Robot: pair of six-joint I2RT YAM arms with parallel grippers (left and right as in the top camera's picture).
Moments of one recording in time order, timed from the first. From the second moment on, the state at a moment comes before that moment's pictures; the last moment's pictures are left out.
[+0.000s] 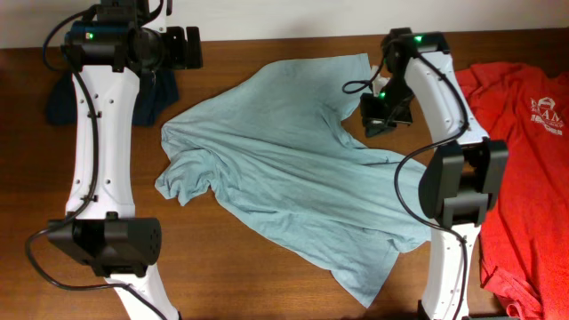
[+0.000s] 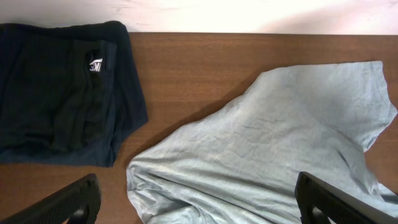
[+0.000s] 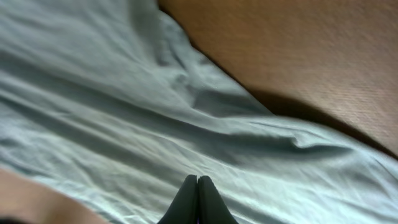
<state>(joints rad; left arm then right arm) -0.06 2.04 2.35 -1.21 0.06 -0.07 0.09 2.32 2.15 -1.51 -0.23 0.10</state>
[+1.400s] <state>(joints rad) -0.06 2.04 2.35 -1.21 0.06 -0.07 -0.13 2.28 1.76 -0.96 -0.08 0.18</state>
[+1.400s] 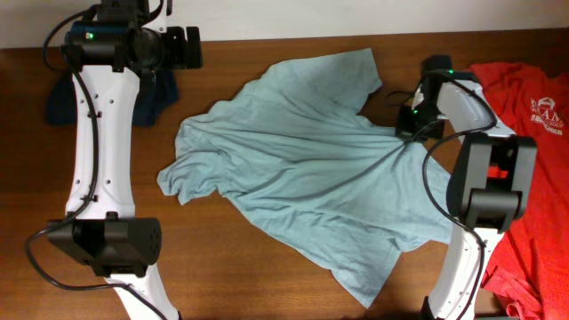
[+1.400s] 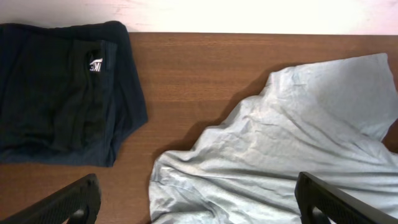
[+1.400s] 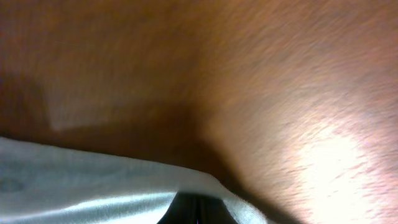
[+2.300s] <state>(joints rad) -0.06 2.04 2.35 -1.21 0.06 -0.07 -0.14 2.31 2.20 -1.19 0.00 0.09</state>
